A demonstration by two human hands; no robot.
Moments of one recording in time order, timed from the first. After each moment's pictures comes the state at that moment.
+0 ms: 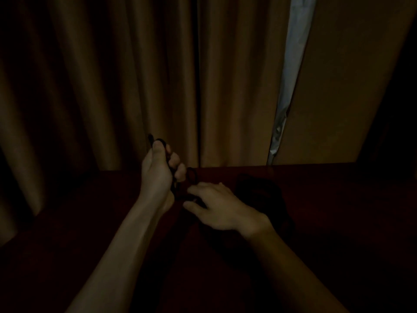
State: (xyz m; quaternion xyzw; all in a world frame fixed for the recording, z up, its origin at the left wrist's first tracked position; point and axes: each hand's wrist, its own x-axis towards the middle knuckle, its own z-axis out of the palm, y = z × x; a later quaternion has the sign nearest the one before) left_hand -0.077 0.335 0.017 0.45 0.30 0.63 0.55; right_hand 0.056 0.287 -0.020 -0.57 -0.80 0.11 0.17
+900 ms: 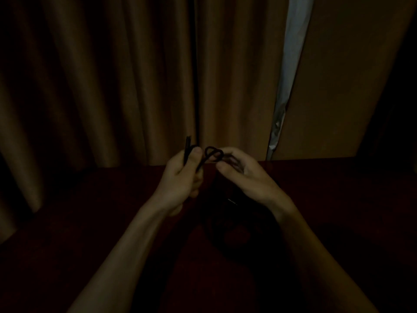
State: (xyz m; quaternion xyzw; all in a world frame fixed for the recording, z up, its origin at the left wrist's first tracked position) left_hand -0.067 0.315 0.005 0.66 0.26 0.47 0.52; right_hand 0.110 0.281 -0.007 -0.41 -0.67 0.29 0.54
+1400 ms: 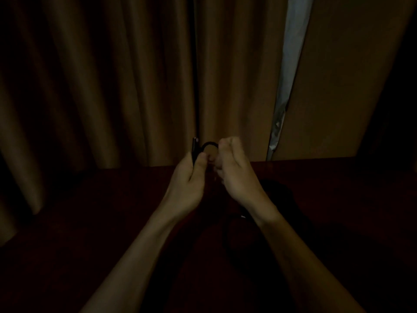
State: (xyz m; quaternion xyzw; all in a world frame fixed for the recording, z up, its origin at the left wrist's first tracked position) left_hand -0.058 0.306 0.001 0.74 0.27 0.50 0.36; right_hand 0.063 0.276 0.010 -0.49 -0.57 0.27 0.60
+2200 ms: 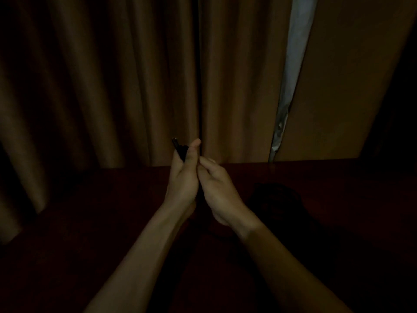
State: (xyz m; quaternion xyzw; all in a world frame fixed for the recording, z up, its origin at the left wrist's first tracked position) left_hand -0.053 0.317 0.000 0.57 0.32 0.57 0.49; right_hand 0.024 0.288 -0.015 -0.45 -0.57 0.37 0.58
